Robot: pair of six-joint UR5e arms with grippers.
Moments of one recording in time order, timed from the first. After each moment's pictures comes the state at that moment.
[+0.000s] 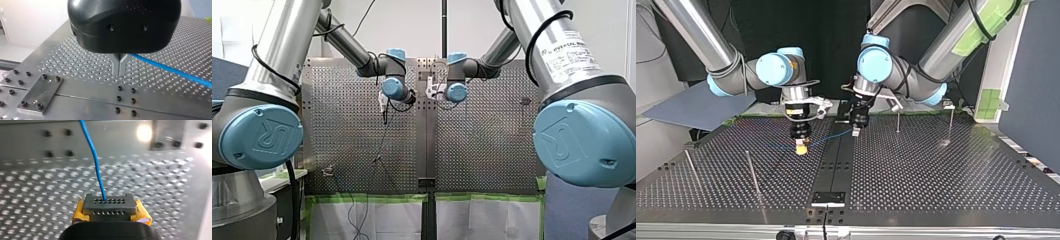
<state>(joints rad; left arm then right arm) -0.48 -1.87 -1.67 -2.76 -1.82 -1.72 2.20 -1.08 1.43 -0.49 1.72 1.59</state>
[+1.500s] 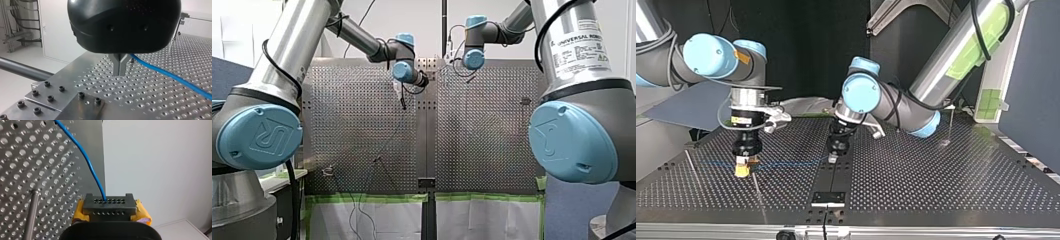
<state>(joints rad) -0.49 -1.95 -1.36 -2.93 -1.71 -1.91 2.09 -1.30 1.42 -0.43 1.75 1.58</state>
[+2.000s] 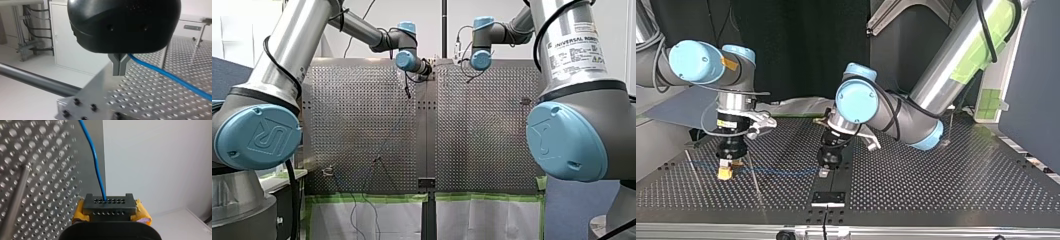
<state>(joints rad) -0.51 -1.96 -1.23 -2.99 -1.69 -1.93 2.03 -1.30 1.42 -0.43 1.75 1.60</state>
